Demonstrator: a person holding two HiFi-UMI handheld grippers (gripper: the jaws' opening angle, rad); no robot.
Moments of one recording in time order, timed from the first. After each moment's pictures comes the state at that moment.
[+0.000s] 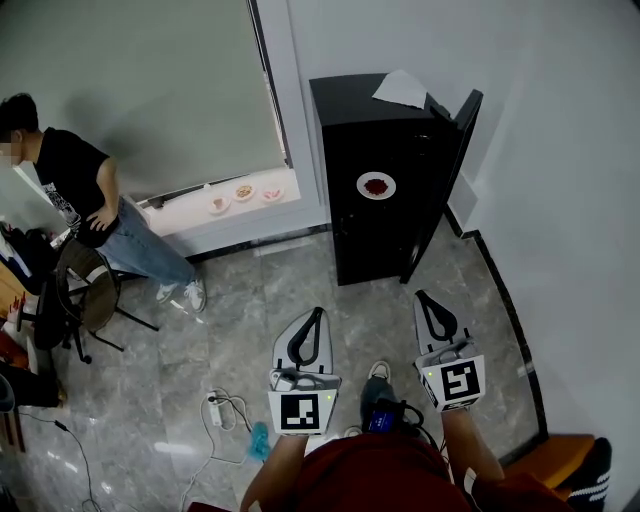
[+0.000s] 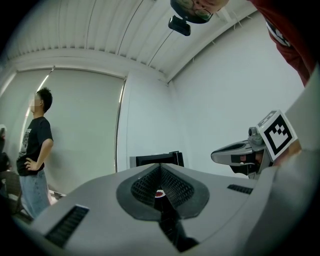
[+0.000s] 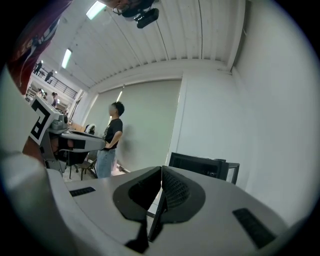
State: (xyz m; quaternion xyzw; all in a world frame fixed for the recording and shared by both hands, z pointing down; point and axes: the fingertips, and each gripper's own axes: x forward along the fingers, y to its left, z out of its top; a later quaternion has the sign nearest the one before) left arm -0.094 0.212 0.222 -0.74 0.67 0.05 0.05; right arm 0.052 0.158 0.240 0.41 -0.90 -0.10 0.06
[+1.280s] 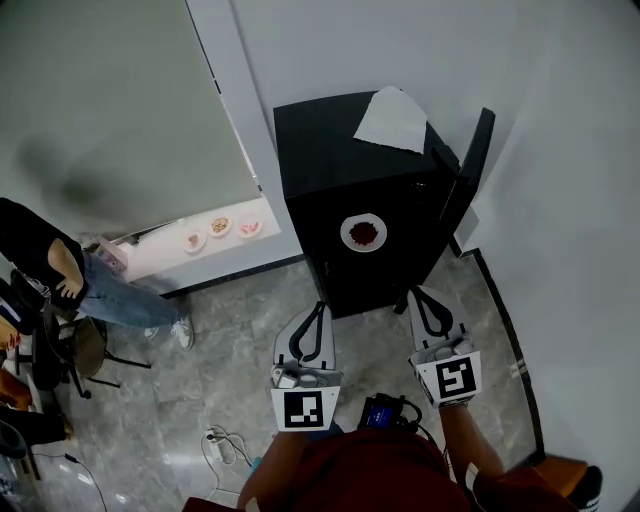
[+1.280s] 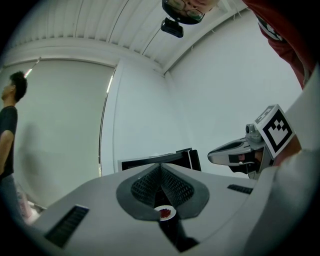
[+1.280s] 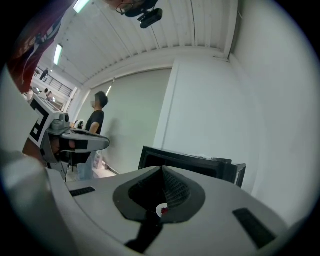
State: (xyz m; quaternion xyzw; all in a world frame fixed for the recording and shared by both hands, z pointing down) left arm -0.096 -0.074 0.214 -0.76 0.65 0.03 0.06; right arm 0.038 -0.118 0.235 0.43 -0.90 -0.09 0.06
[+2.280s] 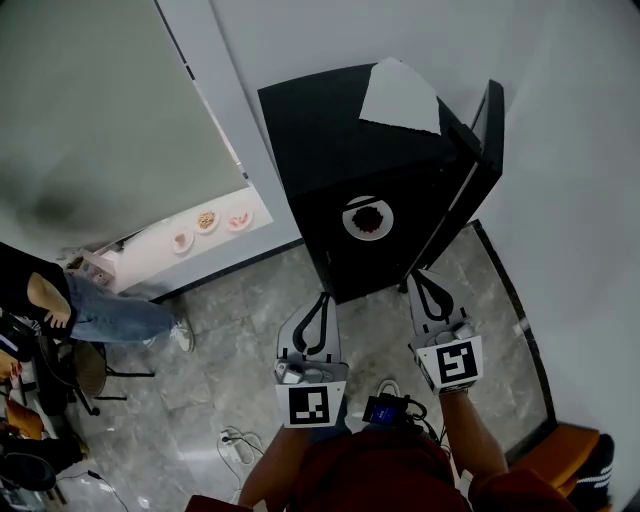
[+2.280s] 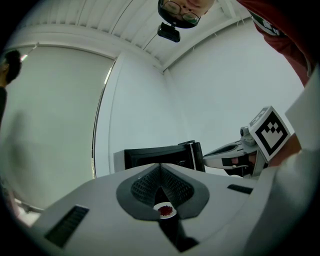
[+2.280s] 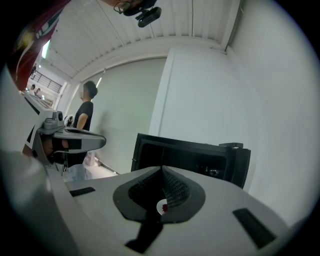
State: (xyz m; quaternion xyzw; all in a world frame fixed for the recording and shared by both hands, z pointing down) left arm -0.140 -0.132 0.254 -0.79 0.62 0.03 0.03; right arm -0.010 -0.173 0.282 0.47 -0.88 -0.05 0.10
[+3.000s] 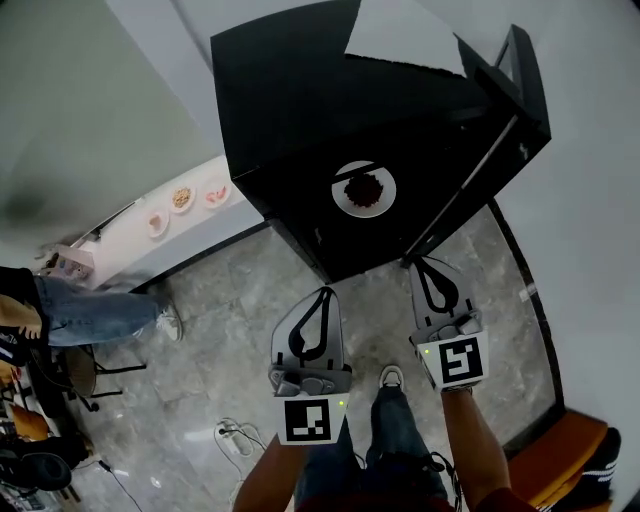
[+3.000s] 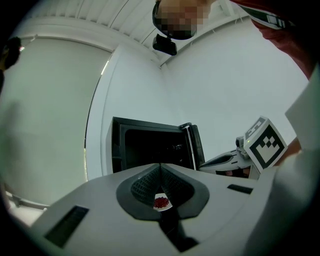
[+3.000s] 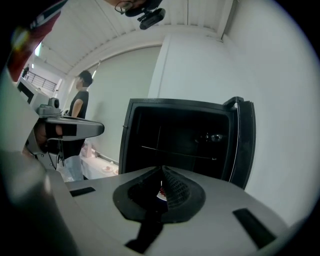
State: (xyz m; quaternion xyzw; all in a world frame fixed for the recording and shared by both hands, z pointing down) left arm -0.120 -0.178 0.364 -0.80 0.60 -0.03 0.00; right arm -0.003 -0.234 0.392 0.48 -0.87 -0.03 0.10
